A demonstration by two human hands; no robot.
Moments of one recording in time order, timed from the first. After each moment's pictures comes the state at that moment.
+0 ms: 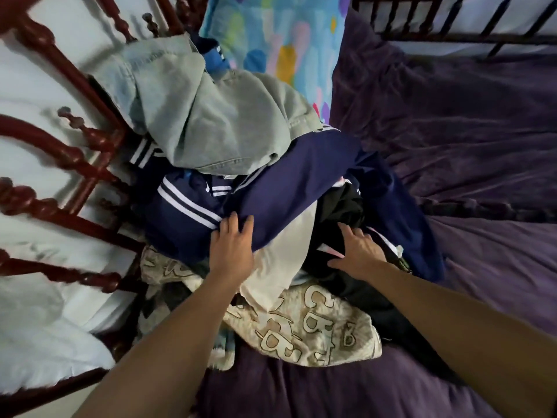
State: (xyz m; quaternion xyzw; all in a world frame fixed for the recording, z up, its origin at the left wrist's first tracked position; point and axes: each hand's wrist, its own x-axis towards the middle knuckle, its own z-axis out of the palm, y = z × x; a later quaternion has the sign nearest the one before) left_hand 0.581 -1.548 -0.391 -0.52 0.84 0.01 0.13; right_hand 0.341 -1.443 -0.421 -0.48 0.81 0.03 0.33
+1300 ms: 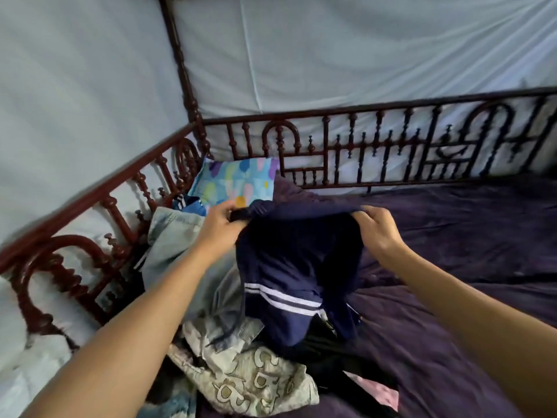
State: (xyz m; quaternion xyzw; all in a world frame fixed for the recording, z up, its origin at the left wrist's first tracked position) left_hand 0.496 -1.429 -0.079 -0.39 0.78 0.36 -0.33; right_hand 0.256 -1.266 -0.102 -0.36 0.70 -0.58 0.20
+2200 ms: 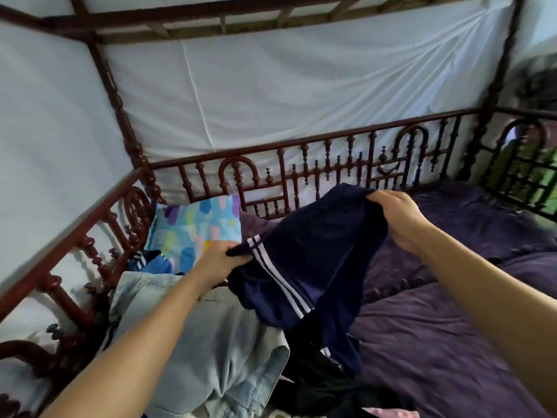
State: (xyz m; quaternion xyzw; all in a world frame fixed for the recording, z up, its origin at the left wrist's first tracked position) left_hand 0.481 -1.529 -0.072 -0.27 0.82 0.48 -0.17; right_hand 0.251 -1.293 -0.016 -0.19 0.70 -0.67 0.15
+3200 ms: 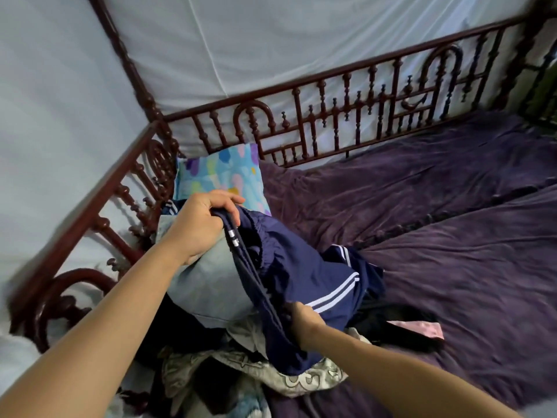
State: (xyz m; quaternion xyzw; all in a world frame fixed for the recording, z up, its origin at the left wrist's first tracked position) left_hand 0.601 -1.504 -0.046 -0.21 0.87 0.39 -0.23; right_hand 0.523 -1.351 -0.259 -0.37 0.81 -0.24 0.38
